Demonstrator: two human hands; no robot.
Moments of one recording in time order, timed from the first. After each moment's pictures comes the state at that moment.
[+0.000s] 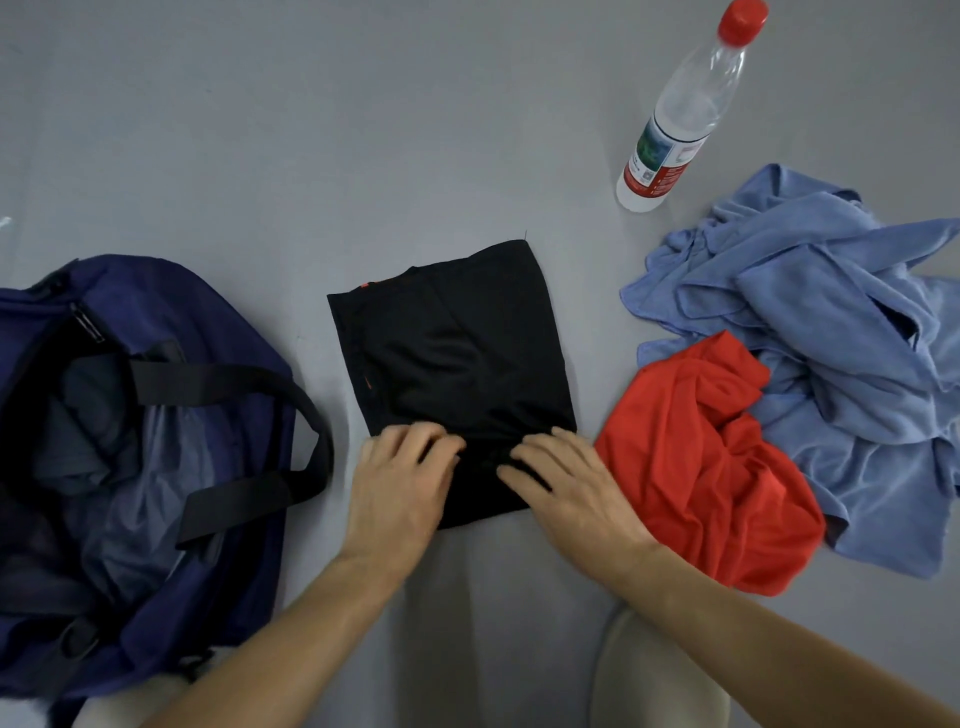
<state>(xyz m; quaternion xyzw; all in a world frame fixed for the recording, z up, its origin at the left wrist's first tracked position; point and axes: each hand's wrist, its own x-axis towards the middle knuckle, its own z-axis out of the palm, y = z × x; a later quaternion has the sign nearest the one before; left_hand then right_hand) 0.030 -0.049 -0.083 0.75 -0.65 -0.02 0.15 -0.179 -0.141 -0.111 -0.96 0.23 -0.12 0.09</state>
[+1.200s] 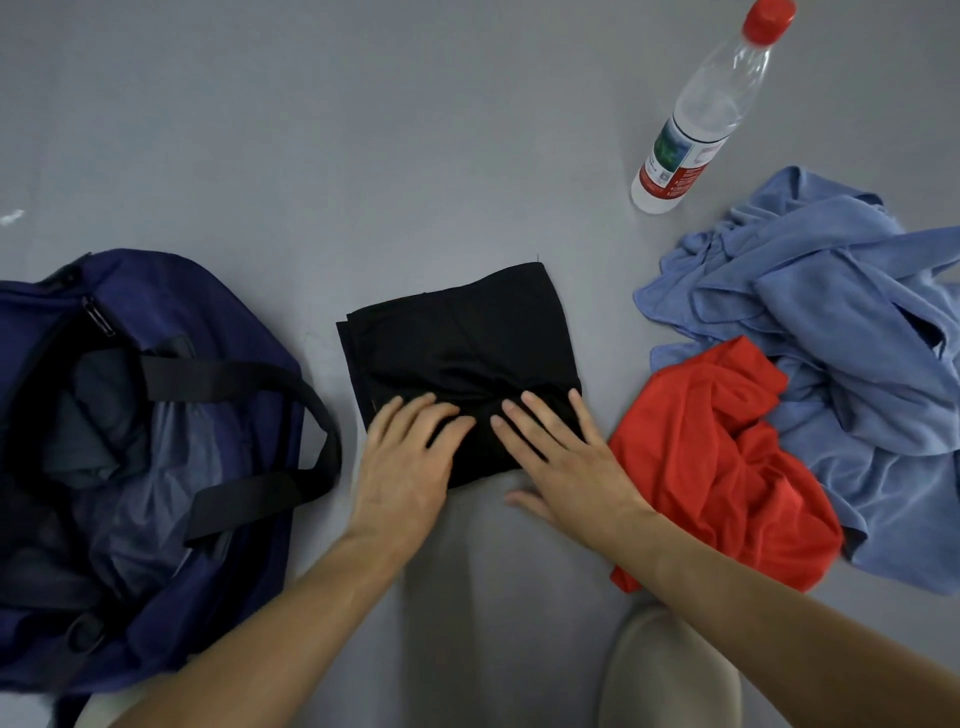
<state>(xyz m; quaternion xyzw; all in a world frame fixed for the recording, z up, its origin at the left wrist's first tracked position) 0.046 -0.062 -0.094 0.74 -0.66 -0.03 0.12 -0.157 -0.165 -0.117 -0.97 0.23 0.06 0.06</state>
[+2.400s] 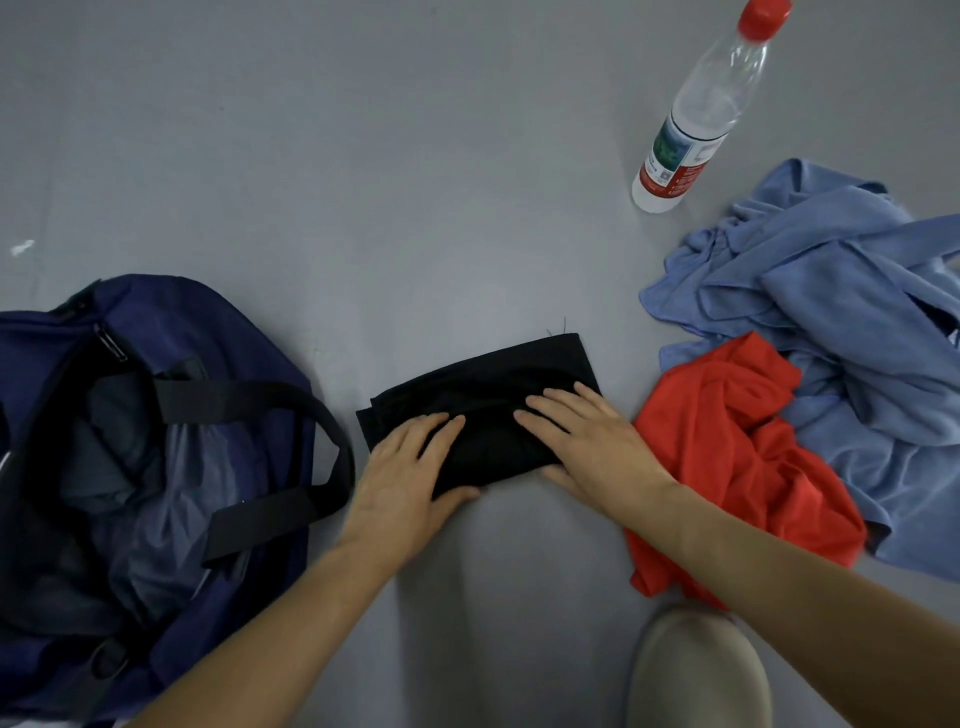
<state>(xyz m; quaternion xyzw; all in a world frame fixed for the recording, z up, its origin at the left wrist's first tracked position) 0.067 -0.052 -0.091 0.75 -0.64 -0.17 0.06 -0.151 -0.196 -0.113 -0.96 0.25 0.01 0.11</state>
